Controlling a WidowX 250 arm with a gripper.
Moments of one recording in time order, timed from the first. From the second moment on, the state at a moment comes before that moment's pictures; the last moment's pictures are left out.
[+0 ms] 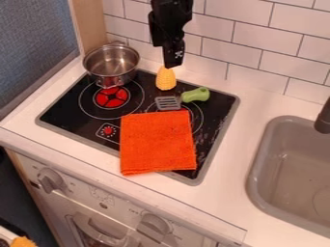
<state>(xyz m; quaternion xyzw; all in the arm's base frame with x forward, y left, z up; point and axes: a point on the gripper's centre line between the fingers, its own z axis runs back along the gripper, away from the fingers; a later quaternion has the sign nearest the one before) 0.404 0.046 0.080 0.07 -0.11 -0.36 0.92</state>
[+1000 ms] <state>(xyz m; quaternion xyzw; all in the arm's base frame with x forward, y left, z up) 0.341 0.005 0.079 0.06 -0.07 -0.35 0.93</state>
